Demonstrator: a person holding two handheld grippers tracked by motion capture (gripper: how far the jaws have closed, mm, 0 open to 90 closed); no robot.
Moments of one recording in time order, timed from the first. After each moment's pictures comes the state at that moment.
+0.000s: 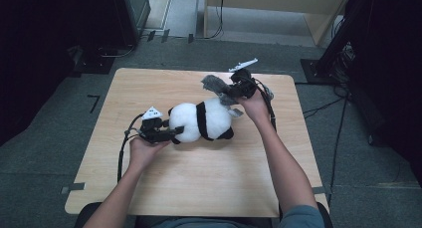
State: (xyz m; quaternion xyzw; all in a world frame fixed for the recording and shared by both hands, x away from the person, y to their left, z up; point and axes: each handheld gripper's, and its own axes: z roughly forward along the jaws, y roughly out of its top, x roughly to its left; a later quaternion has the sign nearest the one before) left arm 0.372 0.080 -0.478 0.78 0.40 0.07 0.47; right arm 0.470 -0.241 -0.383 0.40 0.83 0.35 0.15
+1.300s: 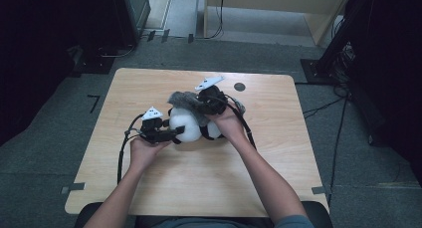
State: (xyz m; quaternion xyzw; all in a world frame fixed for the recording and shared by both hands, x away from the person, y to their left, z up) left arm 0.371 0.078 -0.477 0.77 0.41 0.08 0.48; right arm 0.412 -0.145 -0.384 0.30 0.85 0.40 0.14
